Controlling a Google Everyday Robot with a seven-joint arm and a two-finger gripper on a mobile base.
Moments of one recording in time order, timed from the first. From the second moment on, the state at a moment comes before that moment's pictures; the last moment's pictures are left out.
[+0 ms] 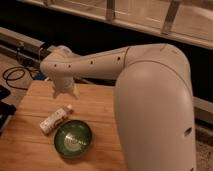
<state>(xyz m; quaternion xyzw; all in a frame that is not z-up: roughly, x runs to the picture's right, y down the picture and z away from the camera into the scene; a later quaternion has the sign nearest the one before) -0.201 0.038 0.732 -0.23 0.14 0.69 0.67</state>
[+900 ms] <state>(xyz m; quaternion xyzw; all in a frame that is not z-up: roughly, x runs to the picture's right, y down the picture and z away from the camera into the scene) -0.280 0.123 0.785 -0.34 0.19 0.62 0.68</state>
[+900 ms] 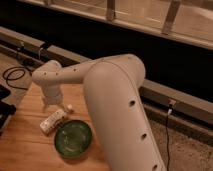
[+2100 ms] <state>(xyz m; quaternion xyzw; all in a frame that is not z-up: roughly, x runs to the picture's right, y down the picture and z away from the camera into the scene) -0.297 0.146 0.841 -0.36 0.21 0.63 0.65</state>
